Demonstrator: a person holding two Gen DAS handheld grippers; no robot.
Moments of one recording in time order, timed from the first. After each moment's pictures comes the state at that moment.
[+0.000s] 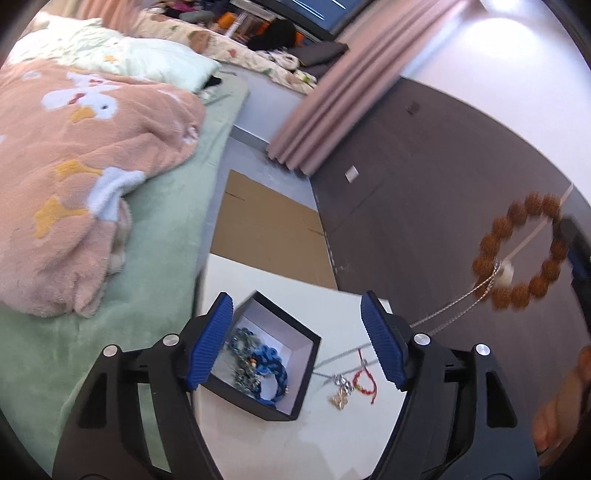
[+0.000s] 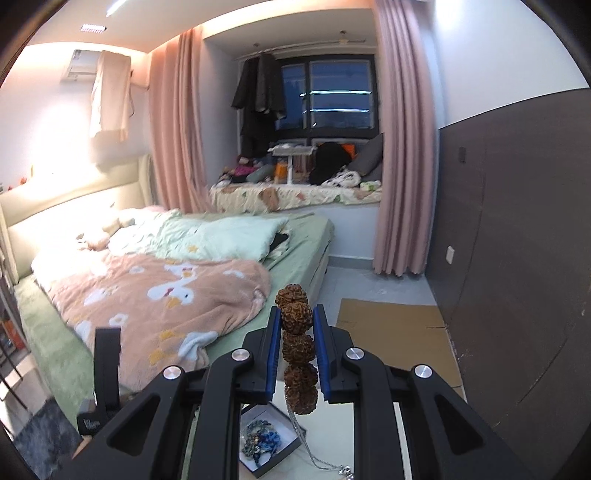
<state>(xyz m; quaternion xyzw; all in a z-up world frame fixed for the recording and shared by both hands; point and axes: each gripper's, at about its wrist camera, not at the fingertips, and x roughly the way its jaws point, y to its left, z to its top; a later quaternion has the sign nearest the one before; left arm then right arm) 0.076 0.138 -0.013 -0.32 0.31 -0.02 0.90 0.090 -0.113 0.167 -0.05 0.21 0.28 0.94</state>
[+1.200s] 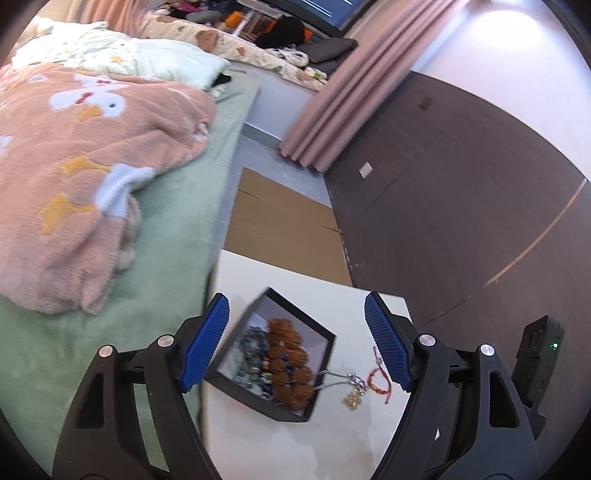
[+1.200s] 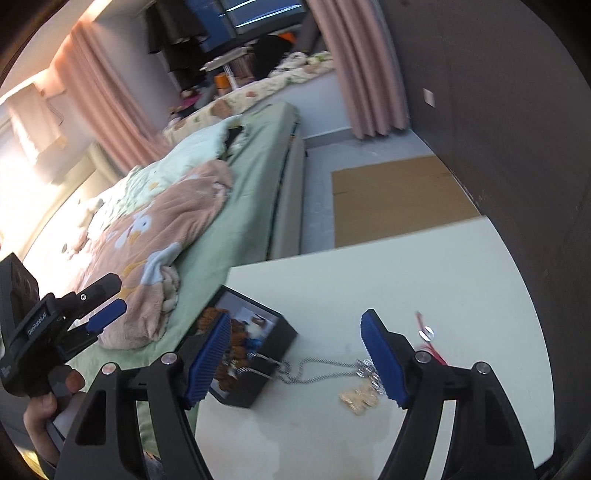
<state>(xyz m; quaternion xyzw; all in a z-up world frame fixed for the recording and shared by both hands) 0.084 0.123 -0.021 -0.29 0.33 -0.01 0.90 0.148 -0.187 -0.007 0.09 0.43 0.21 0.87</state>
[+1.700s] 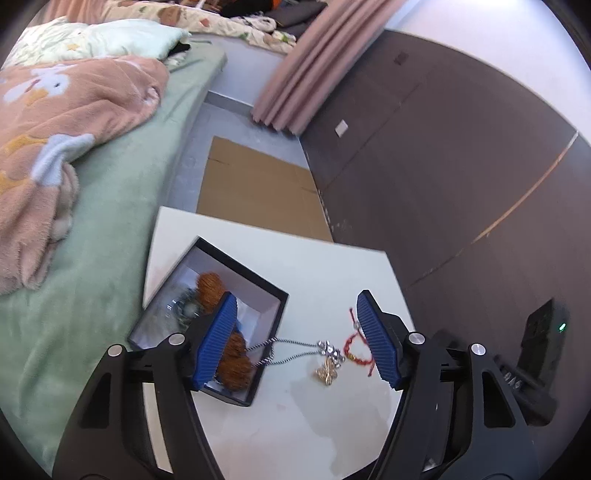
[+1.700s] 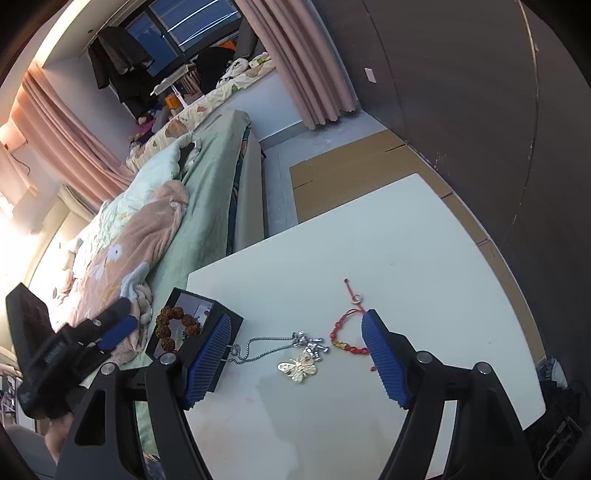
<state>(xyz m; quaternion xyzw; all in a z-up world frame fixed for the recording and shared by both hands) 0.111 0.050 -0.042 -0.25 0.38 -0.07 0.89 0.143 -0.255 -0.023 0.15 0.45 0.15 0.87</state>
